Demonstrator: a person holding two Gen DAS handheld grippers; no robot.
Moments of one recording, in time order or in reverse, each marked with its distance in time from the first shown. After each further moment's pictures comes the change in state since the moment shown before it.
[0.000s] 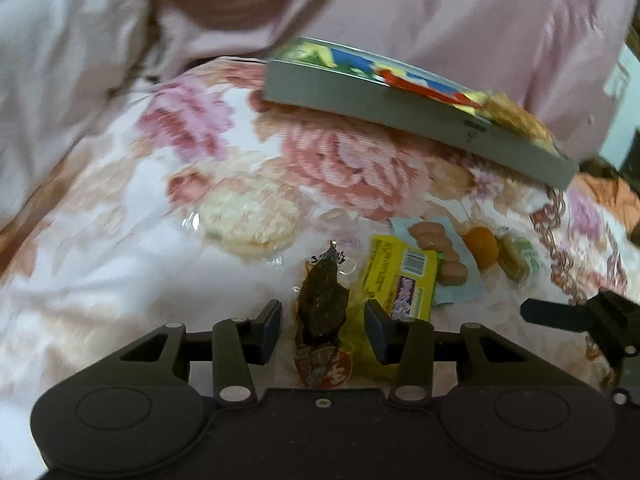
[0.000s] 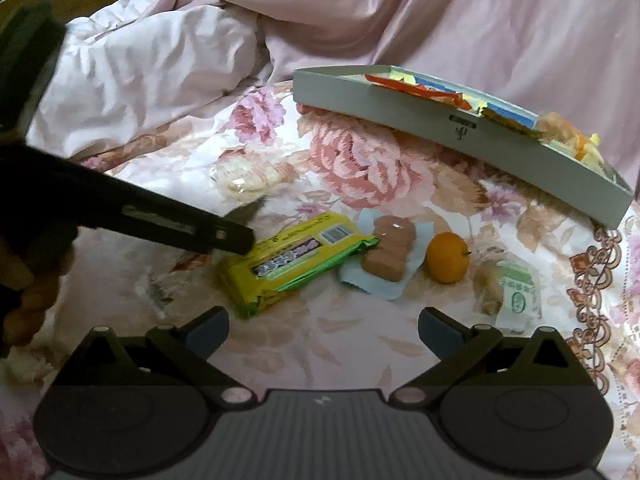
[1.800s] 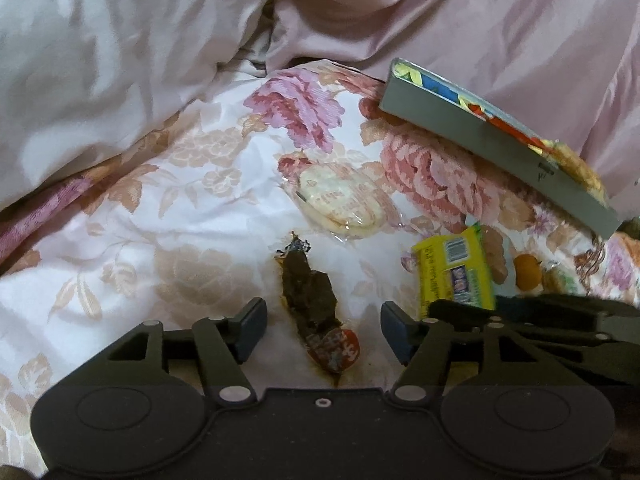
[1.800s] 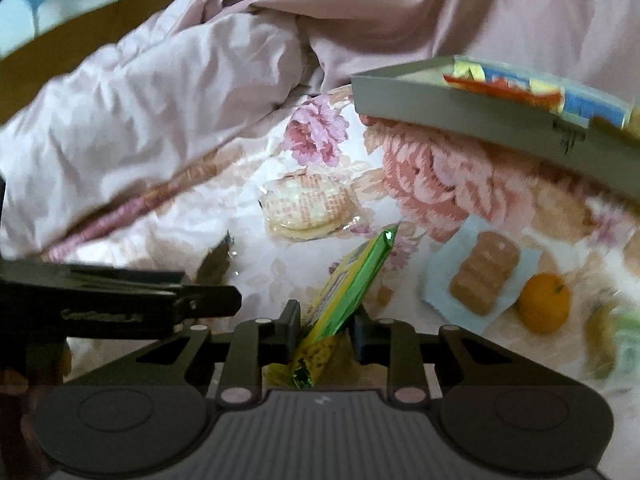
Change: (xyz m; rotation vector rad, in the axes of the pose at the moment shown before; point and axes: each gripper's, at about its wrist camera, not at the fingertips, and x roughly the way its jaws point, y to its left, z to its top) left arm -0.024 0.044 -0.020 -0.171 -0.041 0.111; right arm 0.042 0.015 0.039 0.040 0.003 0.205
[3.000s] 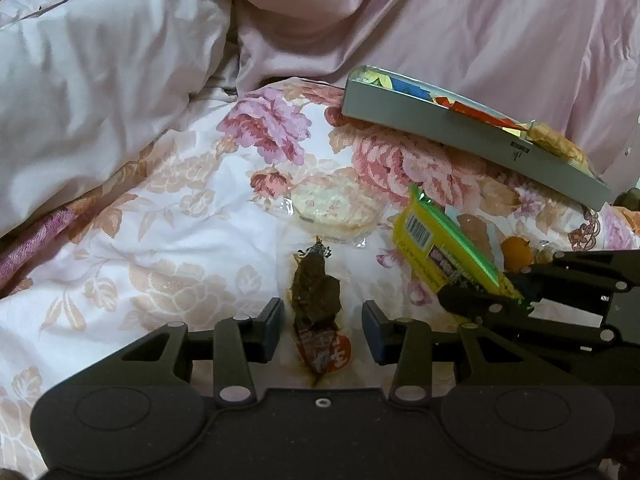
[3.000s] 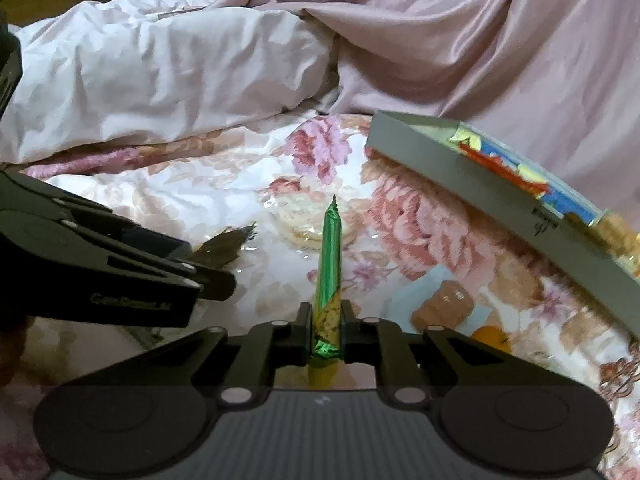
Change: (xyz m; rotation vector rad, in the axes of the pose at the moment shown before) left arm -0.006 -0.019 -0.013 0.107 -0.073 0.011; right arm -0.013 0.036 -0.013 -0.272 -0.073 -0.194
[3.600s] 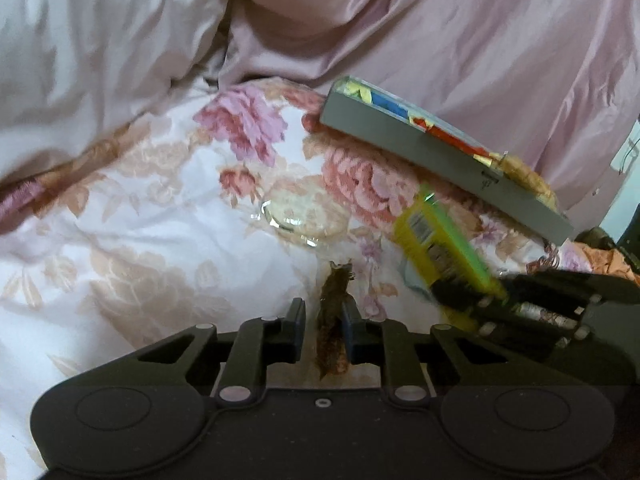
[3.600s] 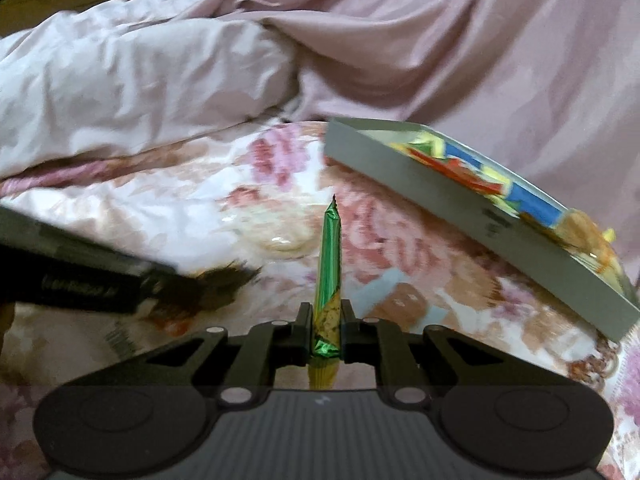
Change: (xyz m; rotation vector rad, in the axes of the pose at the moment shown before) left arm 0.002 0.004 0.000 -0.109 -0.010 -0.144; right arm -0.007 -0.025 0.001 0.052 -0.009 -0.071
